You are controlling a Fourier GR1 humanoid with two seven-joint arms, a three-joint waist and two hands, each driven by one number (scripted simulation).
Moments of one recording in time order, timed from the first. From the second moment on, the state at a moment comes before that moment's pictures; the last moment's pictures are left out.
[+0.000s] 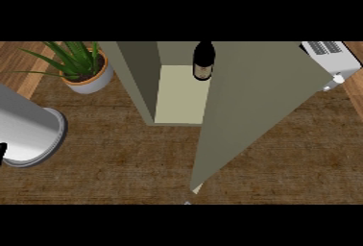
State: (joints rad) left arm 0.47 0.79 -0.16 -2.12 0.93 0.21 -0.57; right arm -0.23 -0.14 0.88 -2.39 0.12 -0.27 0.73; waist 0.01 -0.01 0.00
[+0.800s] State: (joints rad) left arm 0.38 0.74 -0.16 -2.09 0.93 0.21 -0.50; right arm -0.82 -0.04 0.73 -2.01 -0.15 -0.49 0.71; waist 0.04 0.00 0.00
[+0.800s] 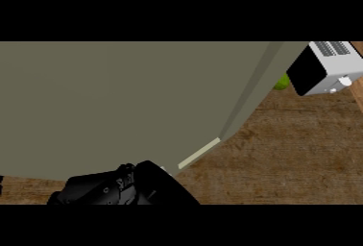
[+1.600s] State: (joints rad) left arm 0.36 0.67 -0.13 -2.06 0.87 0.22 -0.46; right arm -1.19 0.00 0.44 -1.35 -0.21 -0.33 0.45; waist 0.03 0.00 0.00
